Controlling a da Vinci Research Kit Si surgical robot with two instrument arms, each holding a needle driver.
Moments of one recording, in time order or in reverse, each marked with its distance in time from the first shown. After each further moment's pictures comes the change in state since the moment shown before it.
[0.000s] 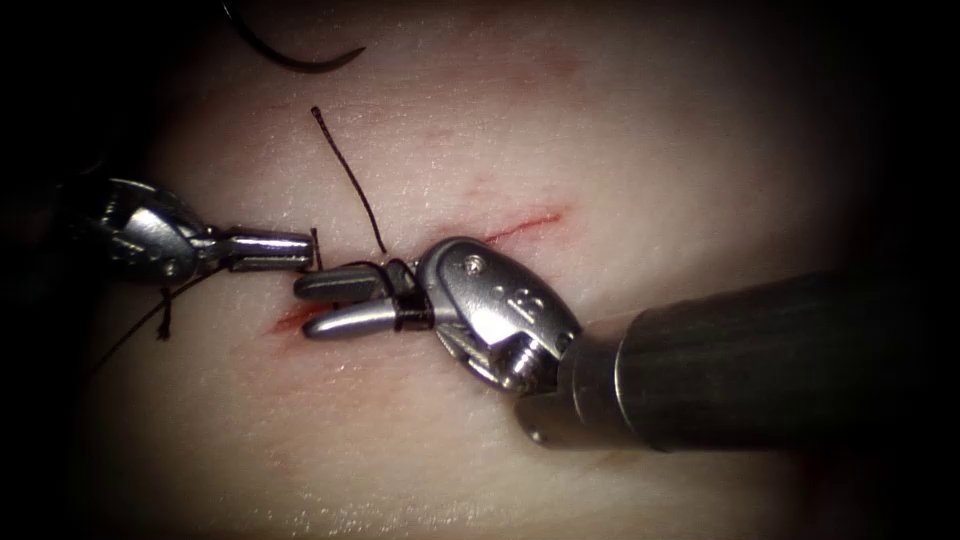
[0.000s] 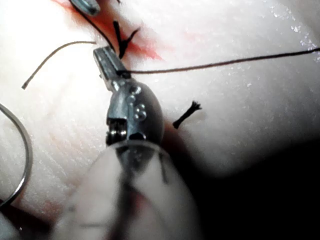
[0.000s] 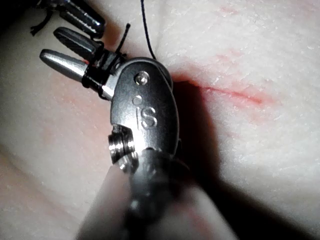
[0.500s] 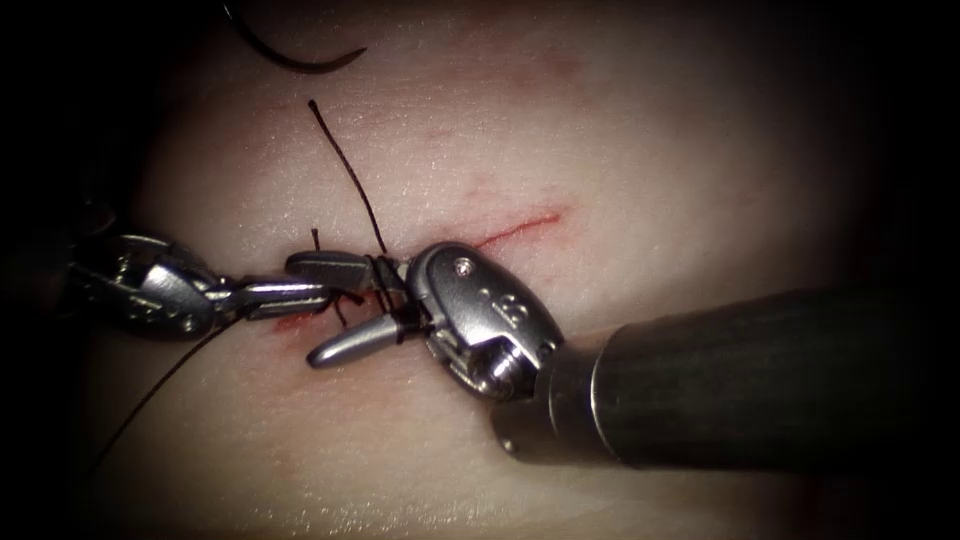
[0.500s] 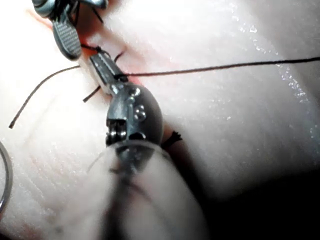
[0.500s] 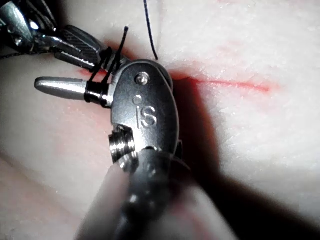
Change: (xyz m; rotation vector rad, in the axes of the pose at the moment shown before) right arm 0.000 0.001 0.000 -0.129 0.013 0.003; left arm 0.002 0.004 0.001 0.066 -0.077 0.002
